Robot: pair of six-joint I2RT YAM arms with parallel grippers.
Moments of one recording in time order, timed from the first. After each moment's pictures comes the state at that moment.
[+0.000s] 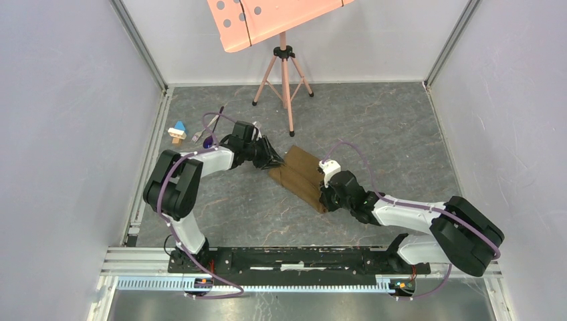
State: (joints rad) left arm -0.39 1.76 0.94 0.00 0.45 -0.81; right arm 0.80 1.29 0.41 0.14 0.07 0.27
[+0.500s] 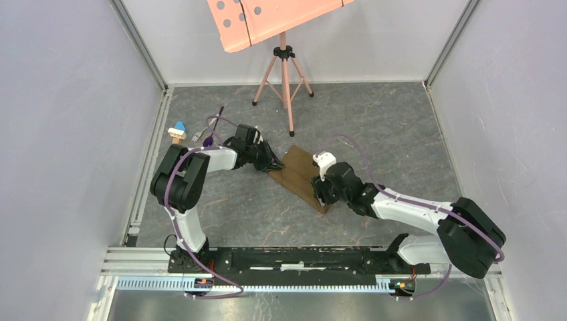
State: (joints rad) left arm -0.39 1.85 0.94 0.04 0.46 -0.81; right arm 0.80 1.27 0.52 0.00 0.10 0.19
